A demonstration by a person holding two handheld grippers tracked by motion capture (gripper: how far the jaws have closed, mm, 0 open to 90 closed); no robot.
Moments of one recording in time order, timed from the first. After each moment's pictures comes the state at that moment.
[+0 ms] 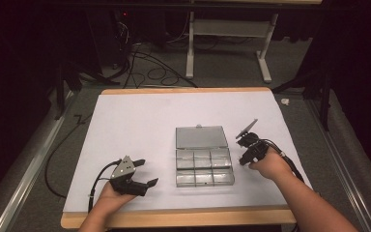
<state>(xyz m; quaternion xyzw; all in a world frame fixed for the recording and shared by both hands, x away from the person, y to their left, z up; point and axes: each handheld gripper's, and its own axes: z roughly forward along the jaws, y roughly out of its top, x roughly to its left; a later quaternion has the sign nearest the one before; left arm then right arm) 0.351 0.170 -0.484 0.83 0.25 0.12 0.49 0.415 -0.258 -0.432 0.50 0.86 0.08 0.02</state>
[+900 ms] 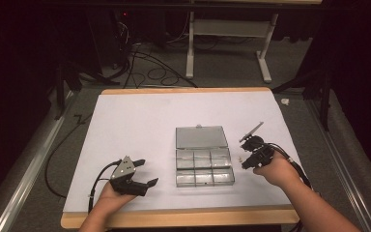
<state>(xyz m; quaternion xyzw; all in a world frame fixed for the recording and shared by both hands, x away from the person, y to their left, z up) 0.349 0.170 -0.484 0.82 0.25 0.13 0.49 0.387 -0.260 -0.410 0.48 0.87 0.10 0.02</state>
